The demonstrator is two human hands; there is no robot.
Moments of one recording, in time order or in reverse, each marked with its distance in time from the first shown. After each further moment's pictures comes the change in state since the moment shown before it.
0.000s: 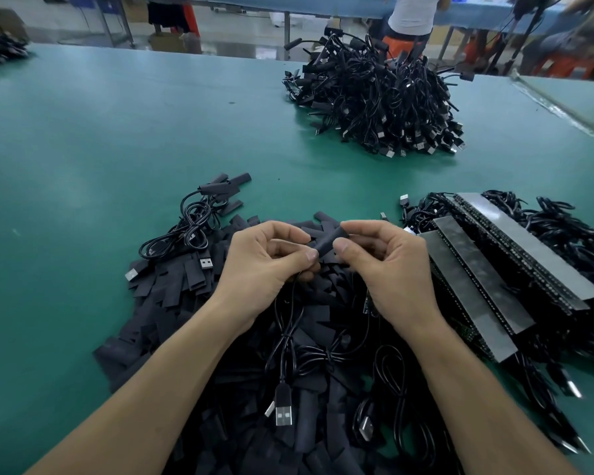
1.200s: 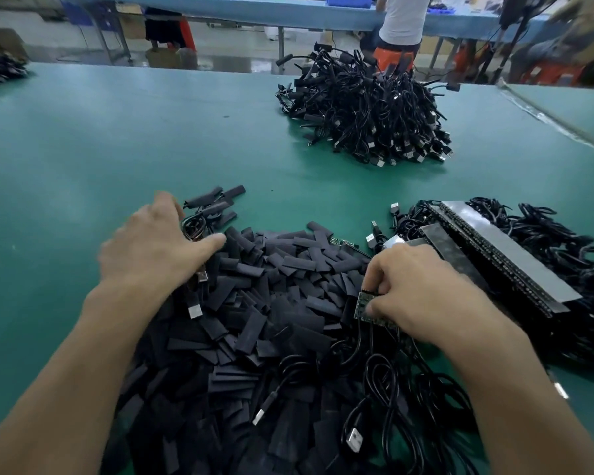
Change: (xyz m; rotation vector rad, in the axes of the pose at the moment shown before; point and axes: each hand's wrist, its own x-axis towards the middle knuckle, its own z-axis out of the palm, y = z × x) left_hand 0.014 0.053 -0.075 1.443 0.482 -0.105; right_hand -0.010 -0.070 -0.030 -1.151 -0.382 0.293
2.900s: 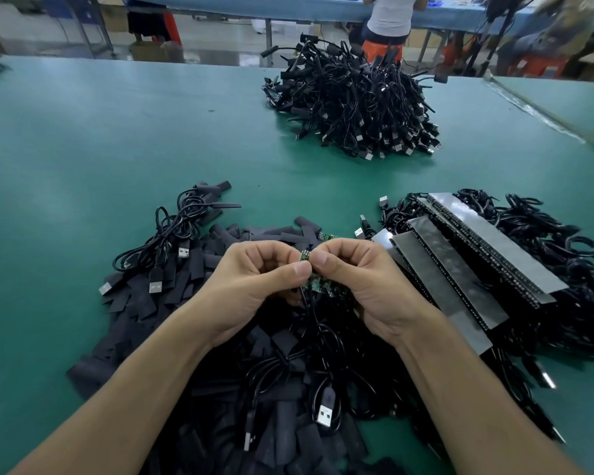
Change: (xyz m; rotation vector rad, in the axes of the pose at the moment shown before) left_hand -0.055 0.055 0.043 -1.464 -0.765 0.374; right_hand 0.031 -0.001 0.051 1.523 -0.155 -0.309
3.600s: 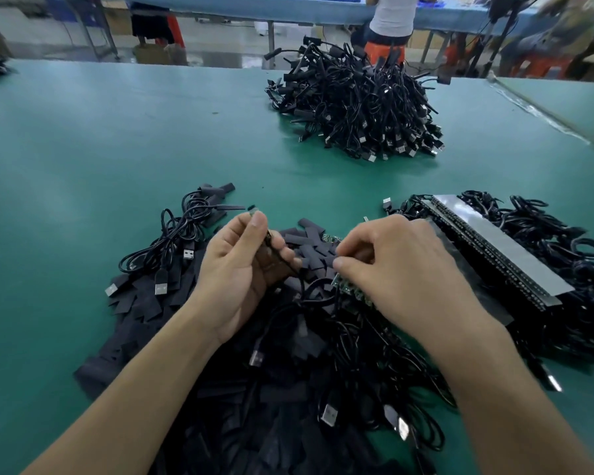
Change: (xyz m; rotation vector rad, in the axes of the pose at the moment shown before) left_hand 0.011 0.001 0.001 -0.462 0.270 0.094; right_hand -0.018 -0.046 0.007 -1.335 0.281 -0.139
